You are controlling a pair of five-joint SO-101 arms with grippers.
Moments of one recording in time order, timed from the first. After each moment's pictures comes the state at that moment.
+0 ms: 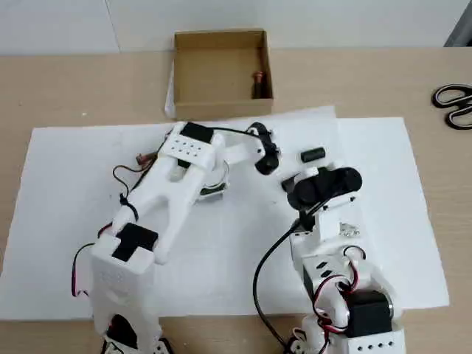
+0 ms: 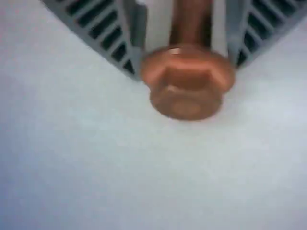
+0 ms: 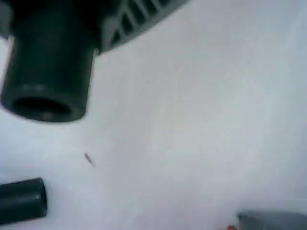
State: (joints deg) left arm 17.1 27.6 -5.3 78.0 -47.1; right arm -12.0 -84.5 64.4 72.6 1.9
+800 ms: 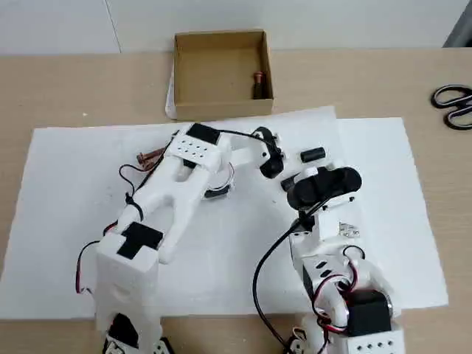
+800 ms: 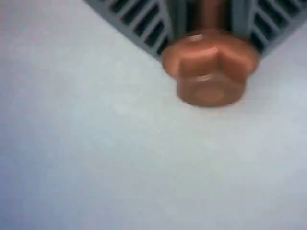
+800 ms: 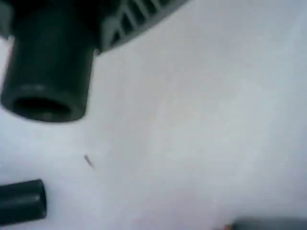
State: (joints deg) left arm 18.6 28.3 -10.5 82.1 -45.3; right arm -12.0 -84.5 64.4 72.6 1.9
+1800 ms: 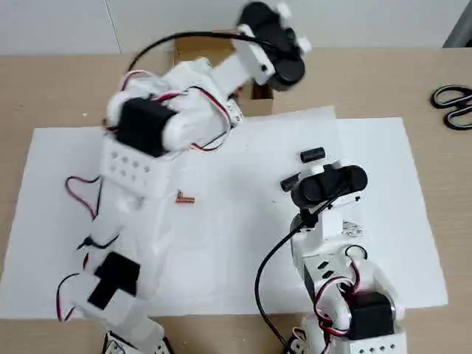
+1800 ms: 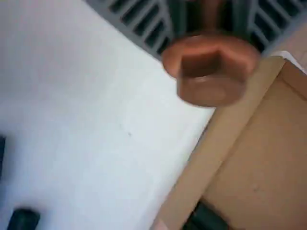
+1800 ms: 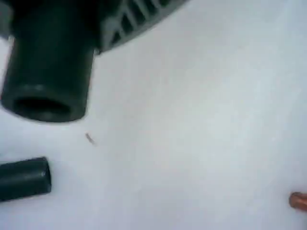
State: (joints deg) left arm 21.6 6.9 -51.0 99.4 -26.4; right arm -12.0 -84.5 62.1 71.6 0.1
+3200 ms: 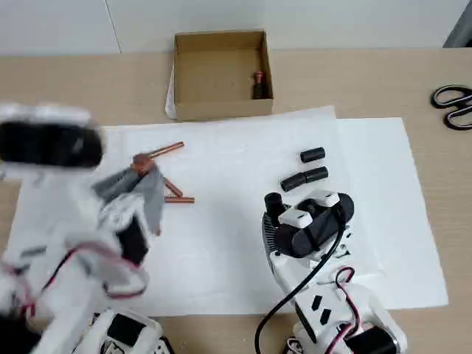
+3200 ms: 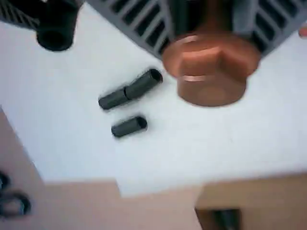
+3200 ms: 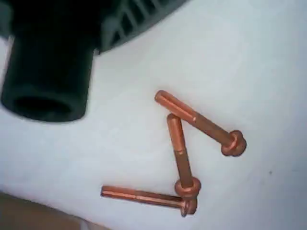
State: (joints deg) left arm 16.4 -58.8 4.0 91.9 23.0; right arm -28.0 -103.6 65.3 67.5 -0.2
